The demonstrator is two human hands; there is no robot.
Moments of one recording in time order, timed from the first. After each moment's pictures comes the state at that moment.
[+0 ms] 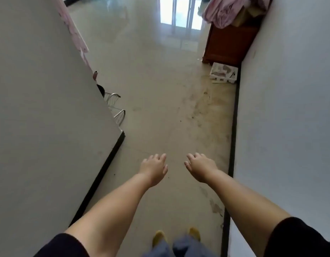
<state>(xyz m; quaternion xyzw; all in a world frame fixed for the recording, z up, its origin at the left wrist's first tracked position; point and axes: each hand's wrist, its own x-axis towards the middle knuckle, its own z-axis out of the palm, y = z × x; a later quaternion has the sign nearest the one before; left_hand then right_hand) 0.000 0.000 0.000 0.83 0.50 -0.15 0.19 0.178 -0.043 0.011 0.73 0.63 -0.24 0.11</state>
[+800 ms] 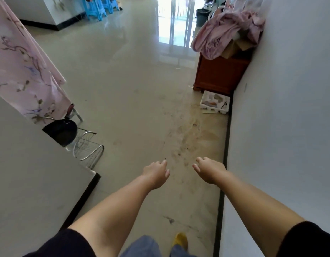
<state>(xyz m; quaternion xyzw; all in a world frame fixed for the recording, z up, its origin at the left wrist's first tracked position) 0.241 0.258 0.015 0.81 0.52 -0.16 0.24 0.437 0.214 0.039 0.73 0.62 -0.24 0.13</state>
